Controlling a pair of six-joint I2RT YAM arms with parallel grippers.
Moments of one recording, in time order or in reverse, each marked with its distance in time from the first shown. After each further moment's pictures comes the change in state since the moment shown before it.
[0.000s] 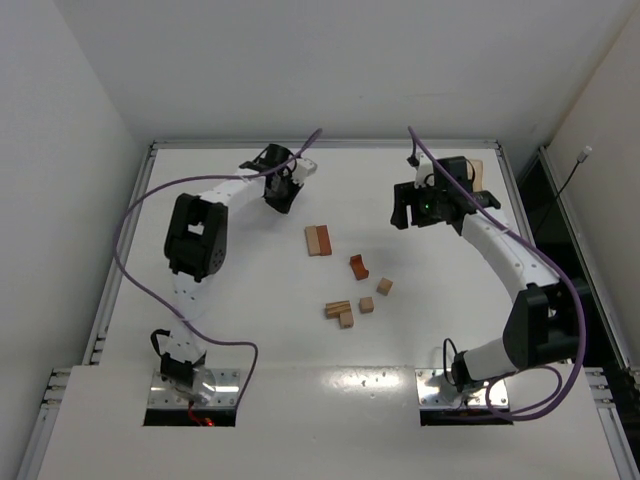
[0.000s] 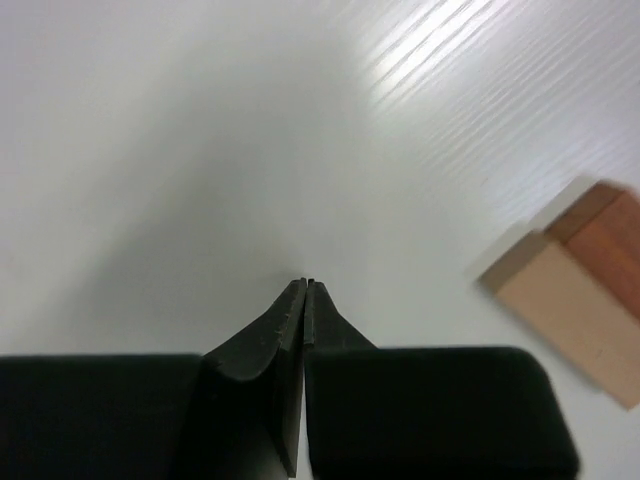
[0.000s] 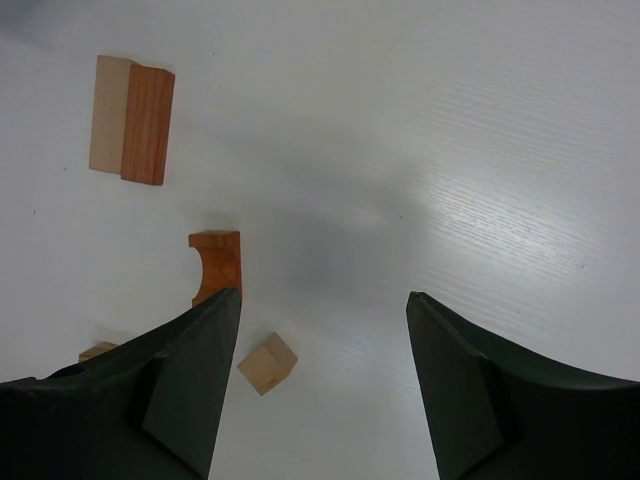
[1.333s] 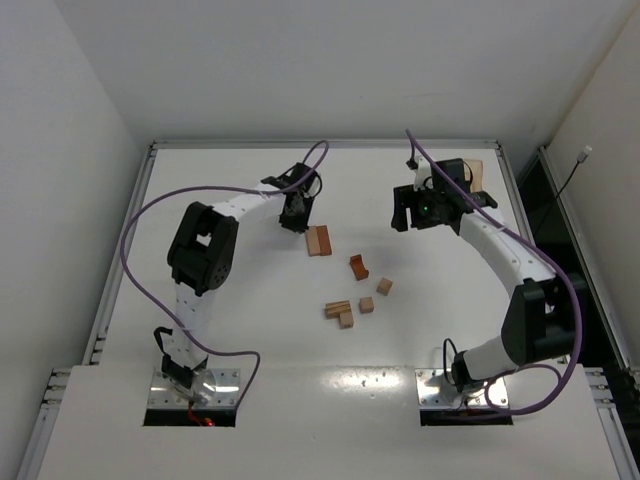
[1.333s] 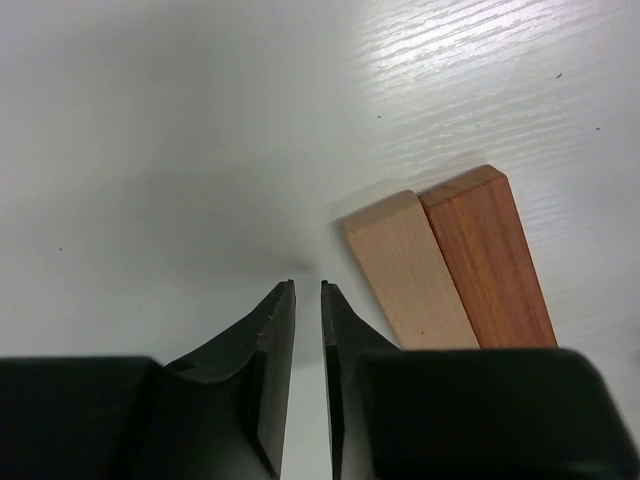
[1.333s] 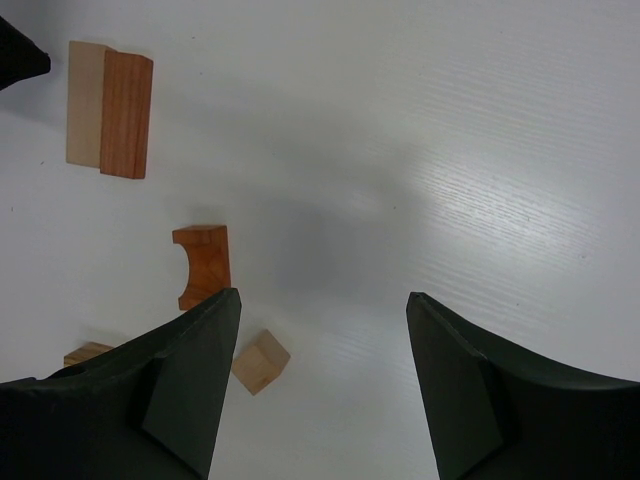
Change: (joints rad) left arm -0.138 -0.169 -0.236 0.004 -0.280 -0.544; right arm -0.001 0.025 -0.011 0.001 0.018 0.001
